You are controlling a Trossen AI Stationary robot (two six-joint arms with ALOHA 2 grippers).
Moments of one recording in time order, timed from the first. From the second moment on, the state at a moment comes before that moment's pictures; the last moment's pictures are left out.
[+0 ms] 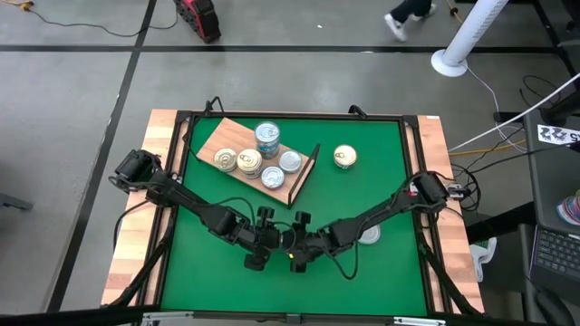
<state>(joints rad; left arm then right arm) -0.44 1.74 1.08 -0.34 -0.33 -0.16 0.43 2.05 1.36 -0.17 0.39 0.34</state>
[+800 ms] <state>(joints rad) -0.45 1.43 1.09 -1.07 -0.41 -0.60 0.41 1.85 1.36 -0.46 0.41 0.28</state>
